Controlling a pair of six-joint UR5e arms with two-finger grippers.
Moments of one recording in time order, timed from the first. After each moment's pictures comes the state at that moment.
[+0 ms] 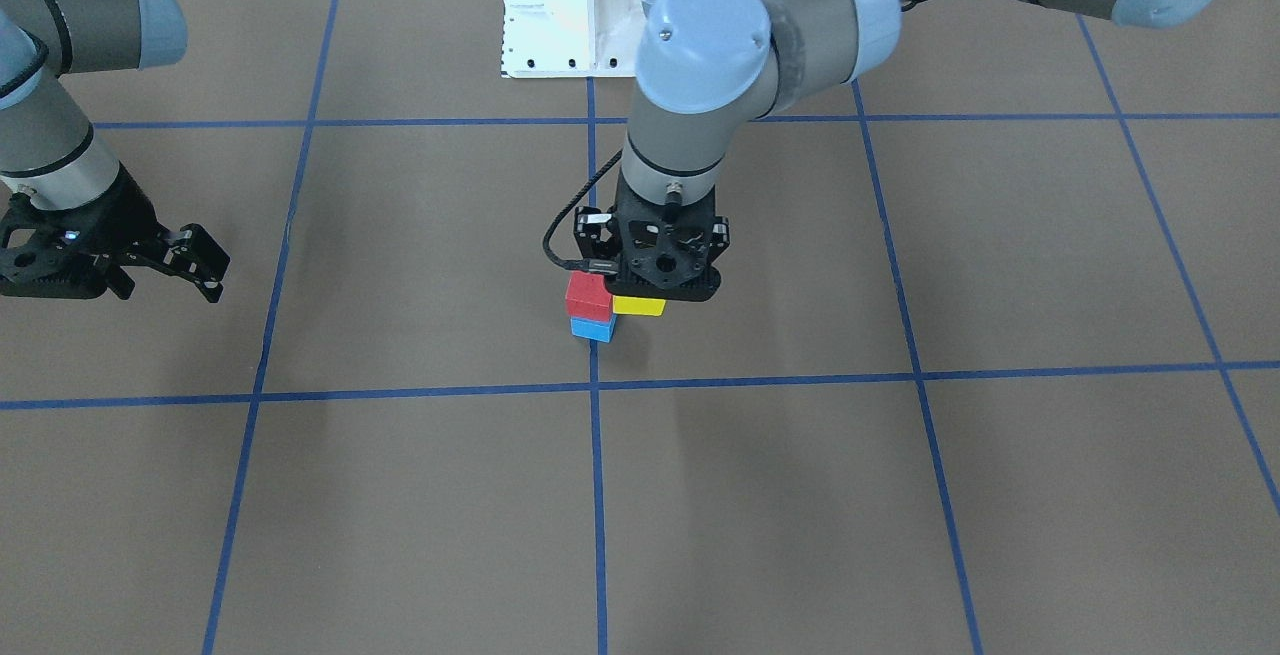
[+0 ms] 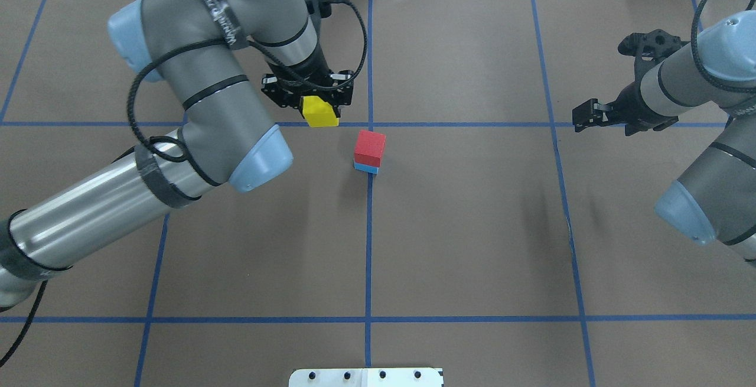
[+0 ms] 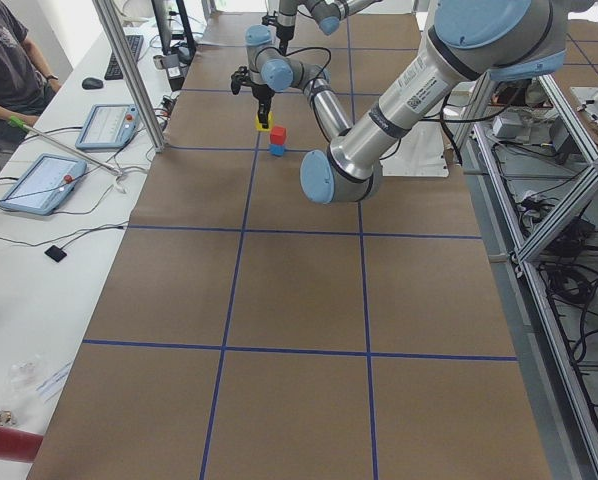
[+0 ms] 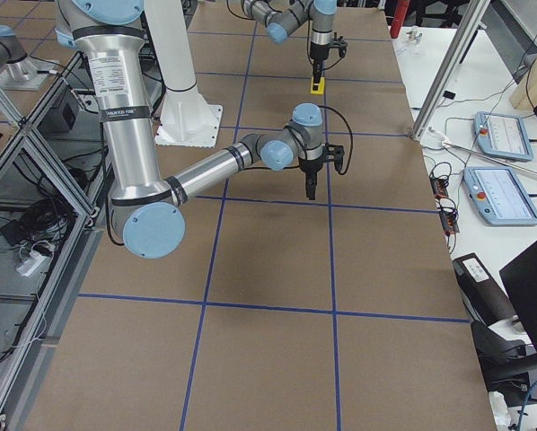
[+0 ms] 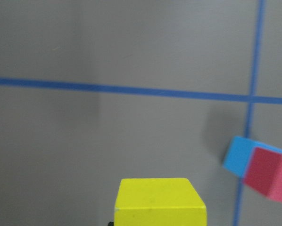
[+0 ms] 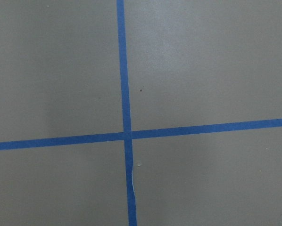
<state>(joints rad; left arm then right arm) -0.71 -2.56 -1.43 -1.48 -2.04 -0.98 0.94 -1.42 1.84 -1.37 2.02 0.91</state>
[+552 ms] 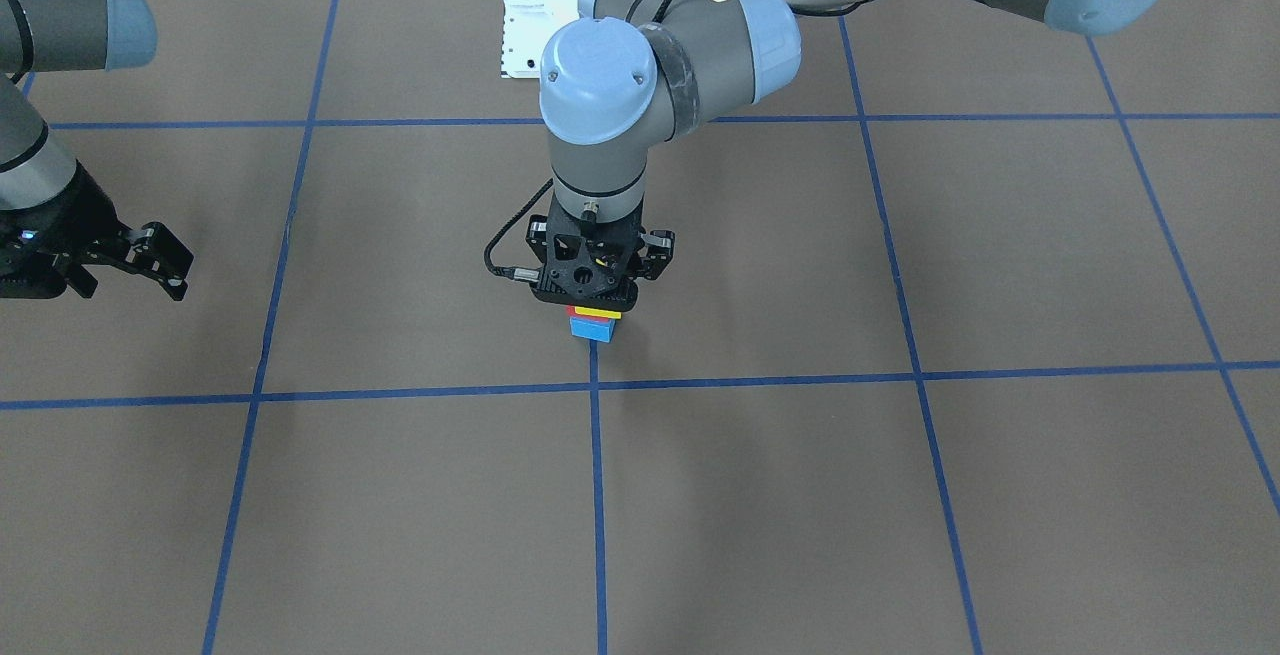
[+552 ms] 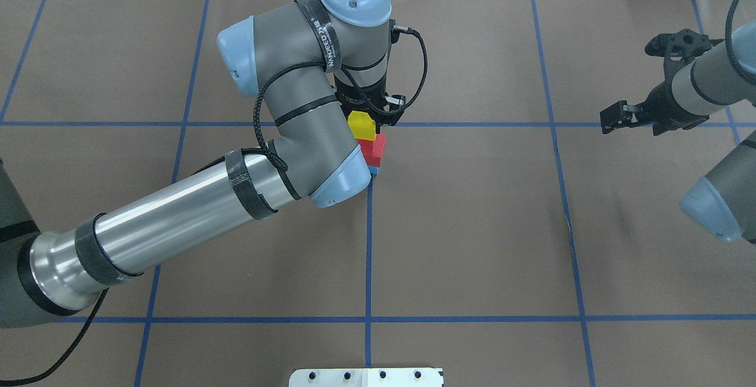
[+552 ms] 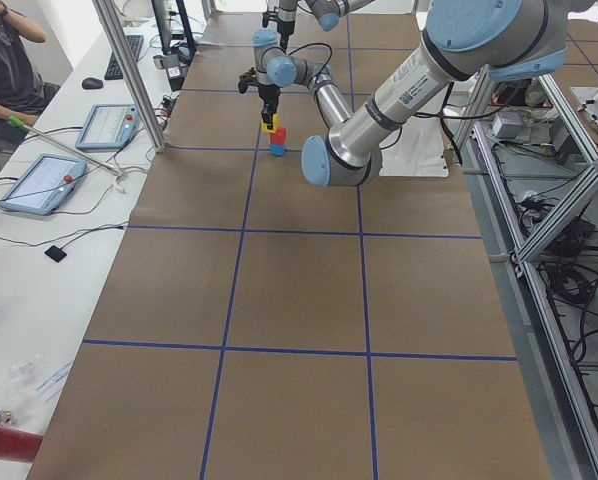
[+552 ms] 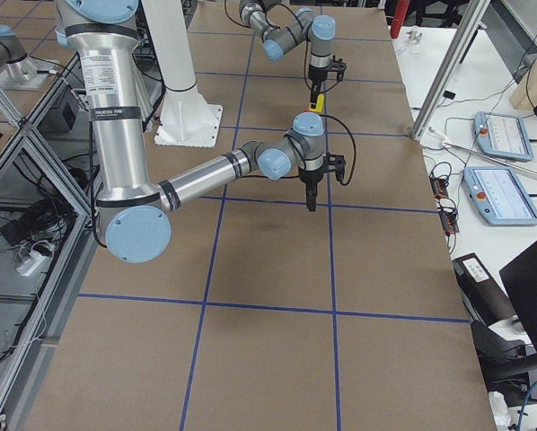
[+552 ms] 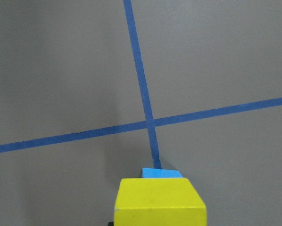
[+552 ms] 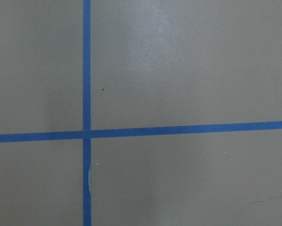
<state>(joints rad) -0.64 -2.62 -1.34 -1.45 -2.01 -0.91 0.97 -1.45 1.85 -1.37 2.04 0.87</state>
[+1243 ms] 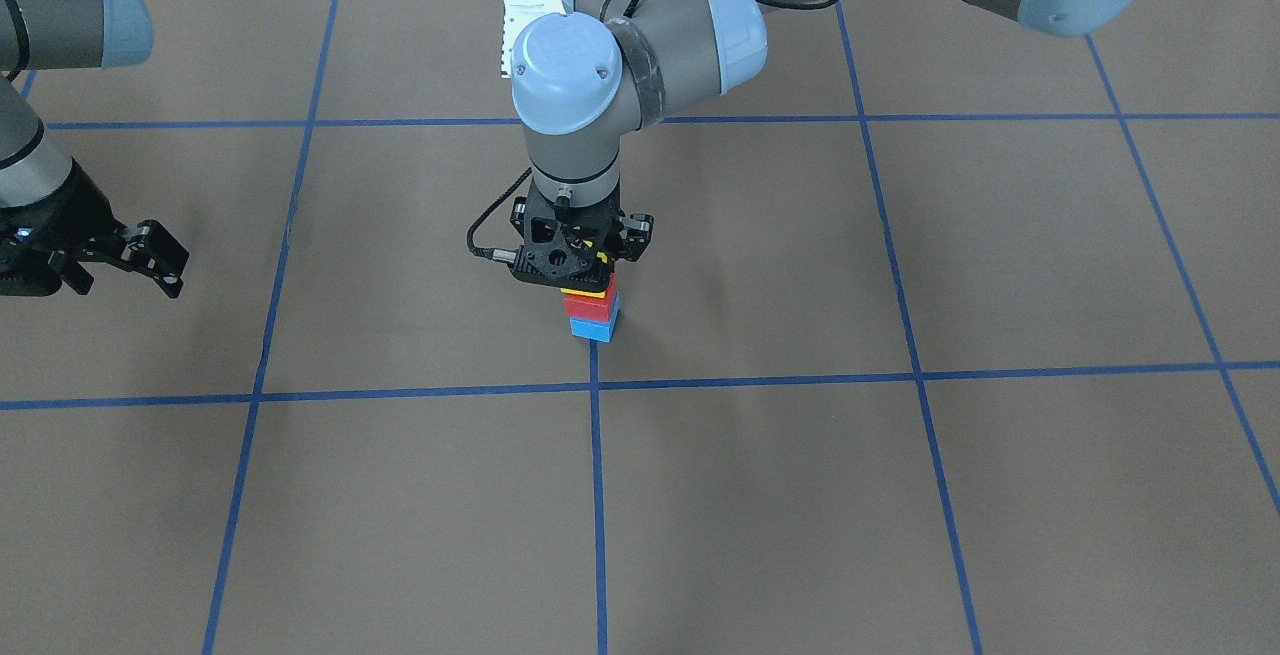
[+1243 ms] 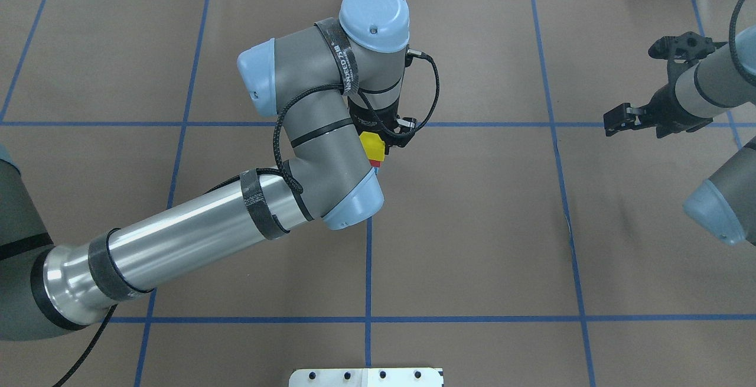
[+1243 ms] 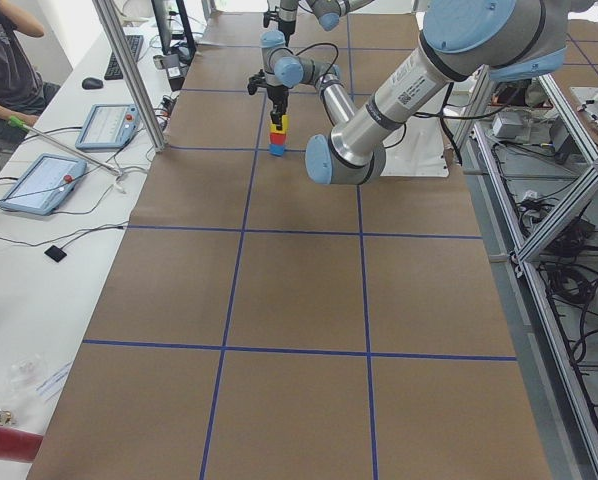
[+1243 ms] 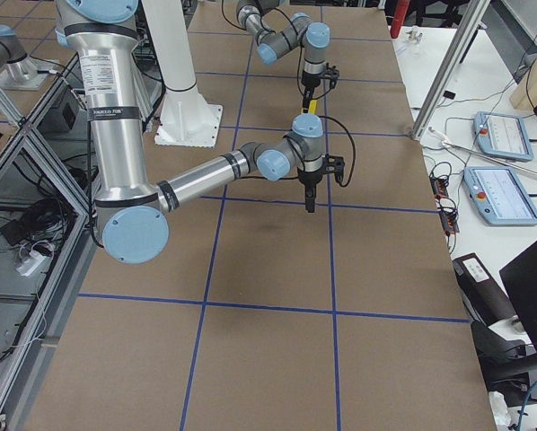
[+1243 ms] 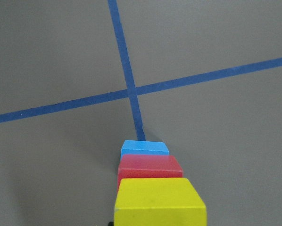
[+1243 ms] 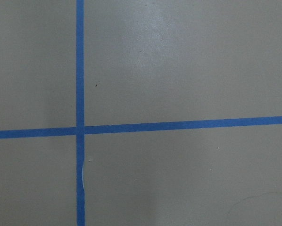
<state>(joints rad) -0.60 -2.63 -1.33 -1.43 -2.00 -0.91 0.97 -1.47 1.85 -1.37 2.04 0.87</state>
